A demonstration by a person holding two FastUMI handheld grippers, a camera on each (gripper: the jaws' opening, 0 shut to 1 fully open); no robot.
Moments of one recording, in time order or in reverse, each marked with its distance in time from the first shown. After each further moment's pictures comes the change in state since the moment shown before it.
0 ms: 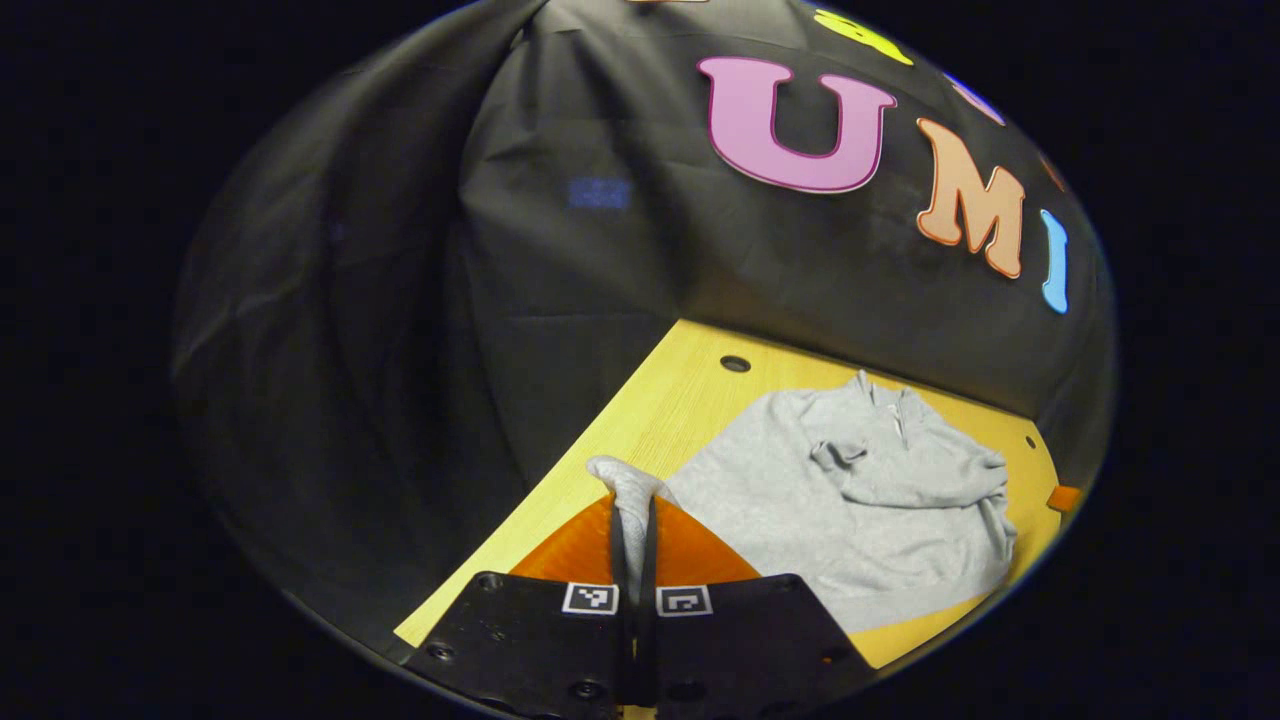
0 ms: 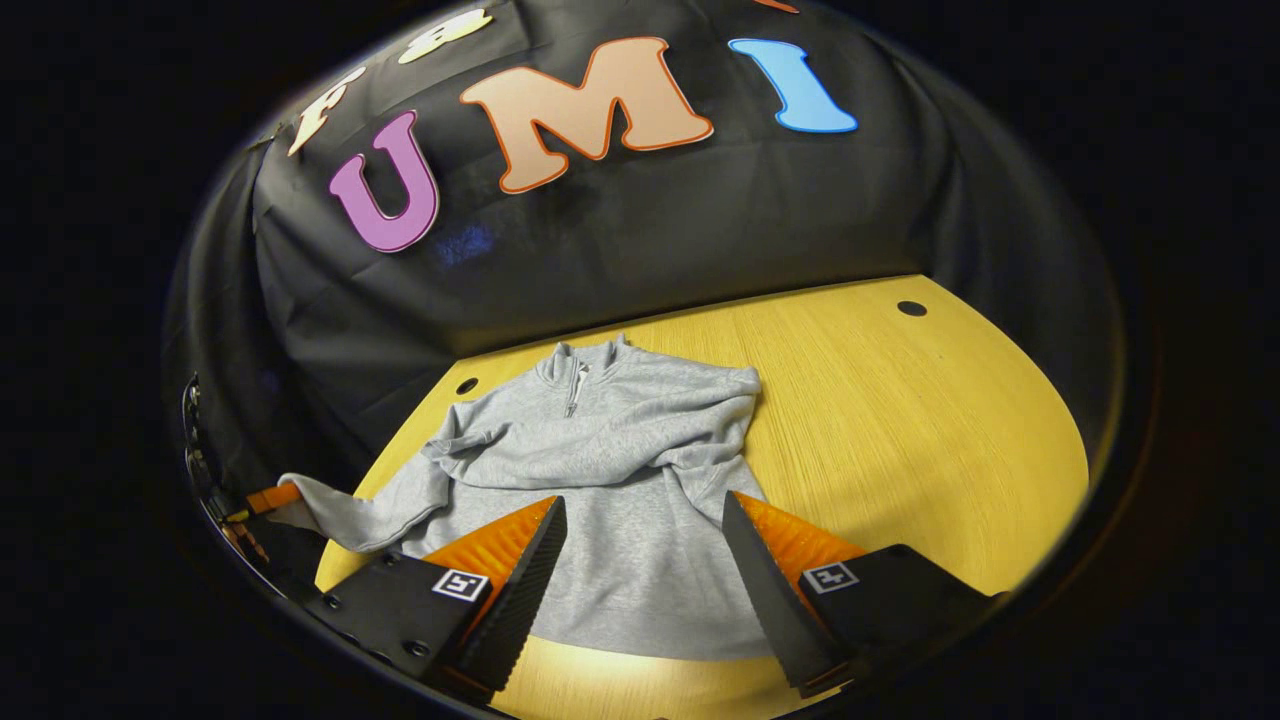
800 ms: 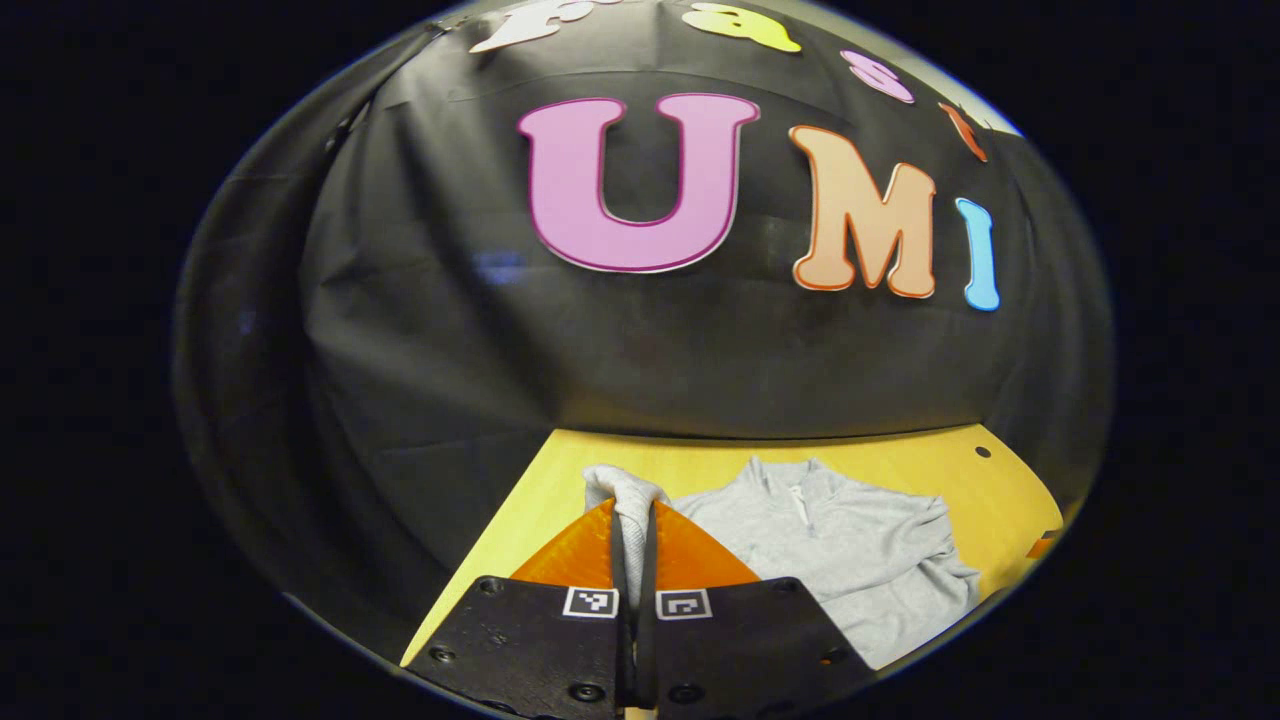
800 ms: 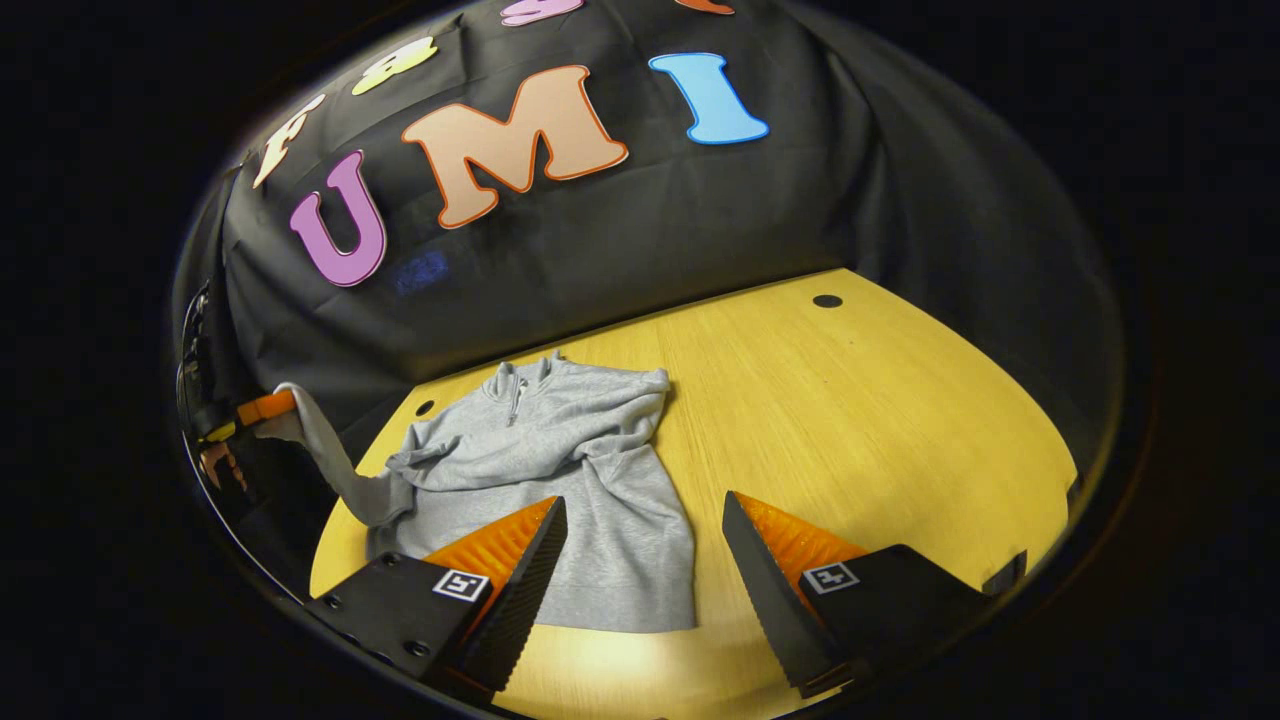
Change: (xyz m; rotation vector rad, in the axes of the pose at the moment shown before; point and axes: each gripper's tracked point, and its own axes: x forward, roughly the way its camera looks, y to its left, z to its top) left arm 0.045 -0.162 0.114 0.192 -0.185 -0.237; right arm -0.049 -0.075 -0.005 0.065 -0.043 -0.128
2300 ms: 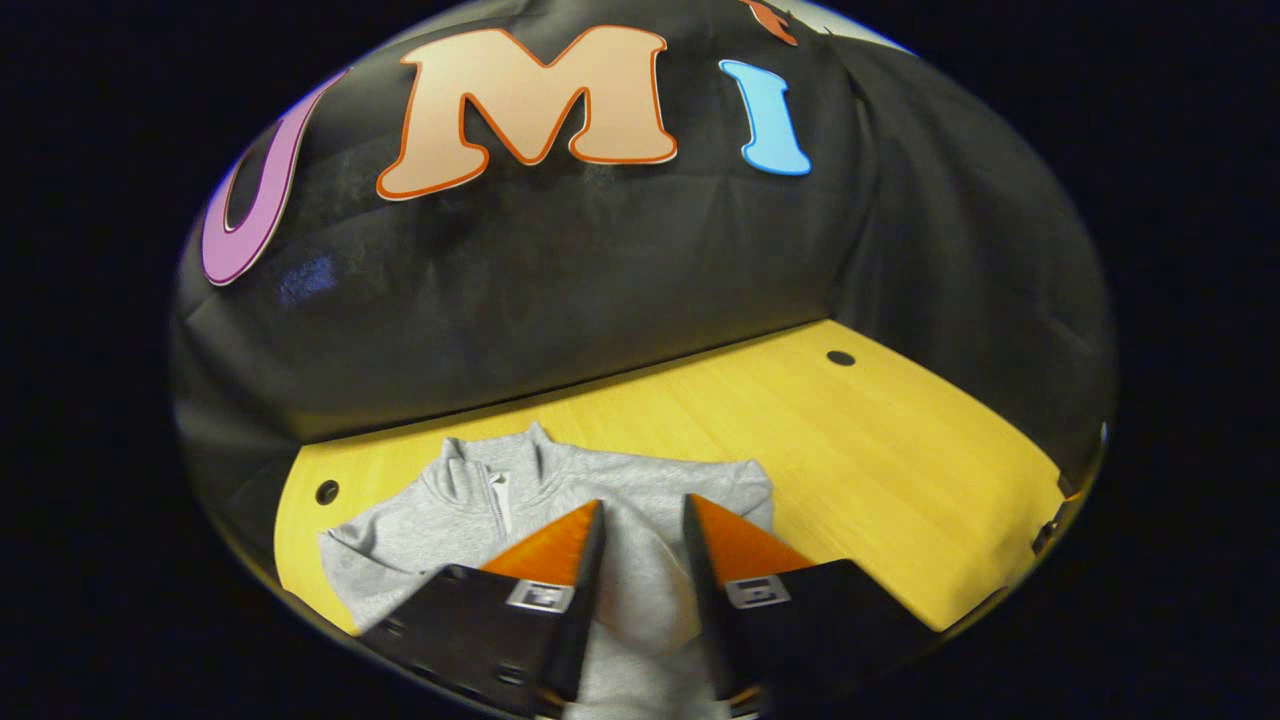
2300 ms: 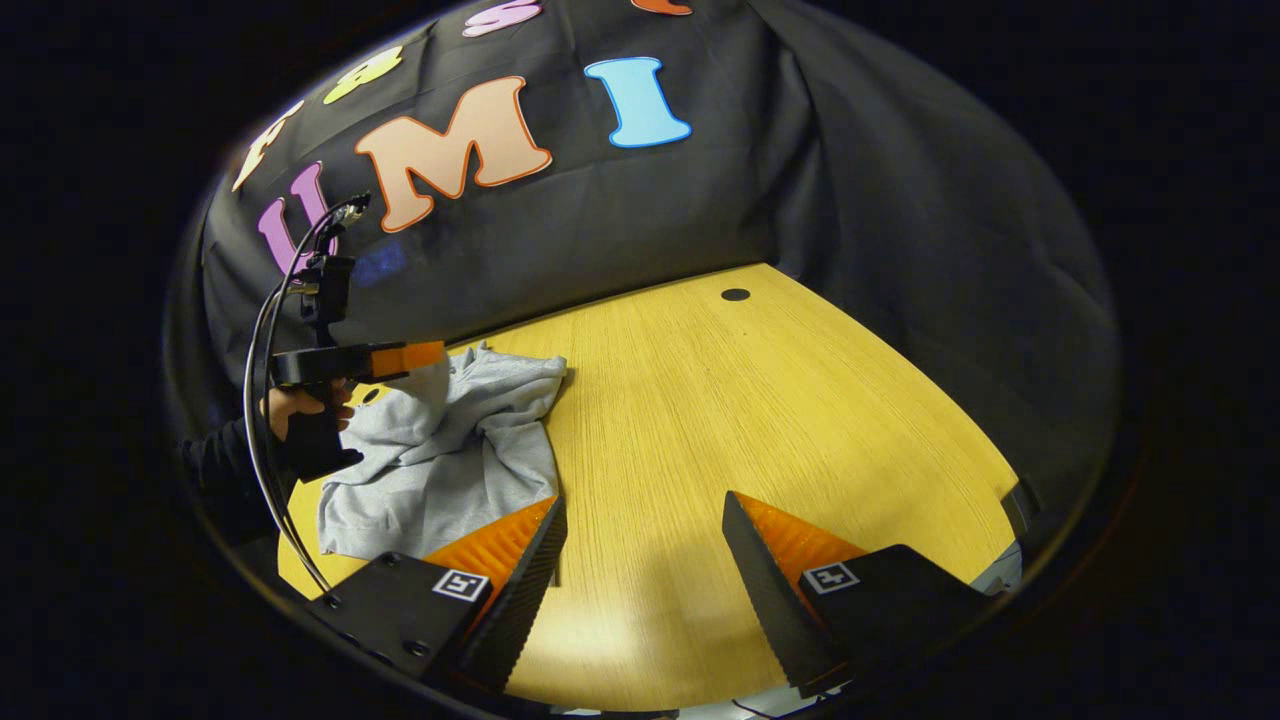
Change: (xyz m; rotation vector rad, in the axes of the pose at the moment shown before) left arm 0.073 -0.318 -0.082 0.231 0.168 -0.407; right arm -0.058 -0.103 0.001 -0.007 0.023 -0.110
